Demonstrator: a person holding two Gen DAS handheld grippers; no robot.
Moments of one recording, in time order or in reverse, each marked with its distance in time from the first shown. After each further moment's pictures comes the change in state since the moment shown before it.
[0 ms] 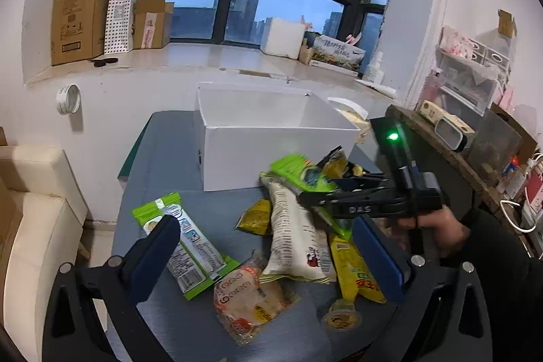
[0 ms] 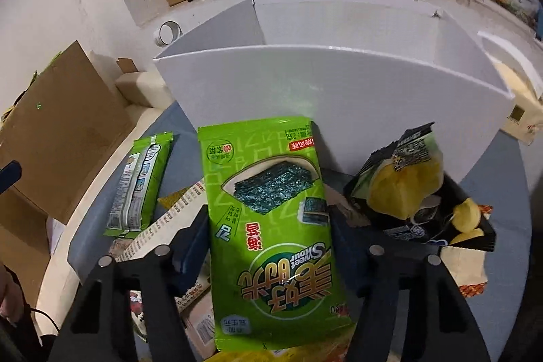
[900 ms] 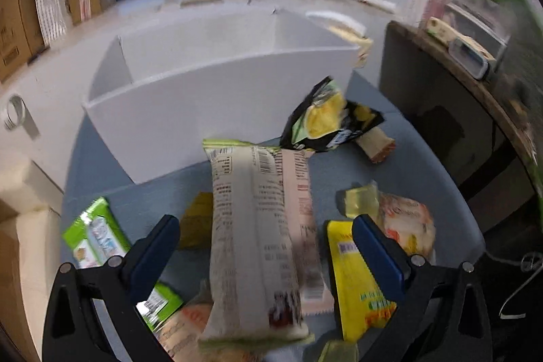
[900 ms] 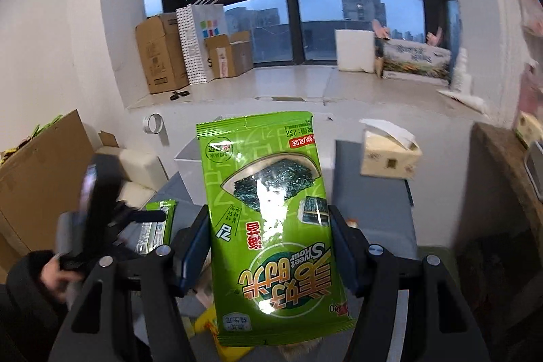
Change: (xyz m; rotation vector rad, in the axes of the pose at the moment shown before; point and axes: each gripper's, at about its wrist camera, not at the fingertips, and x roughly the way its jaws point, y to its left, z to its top) left arm 0.155 -0.063 0.017 0.144 0.341 0.021; right arm -0.202 0.008 -0.053 0.071 -0.367 -0.201
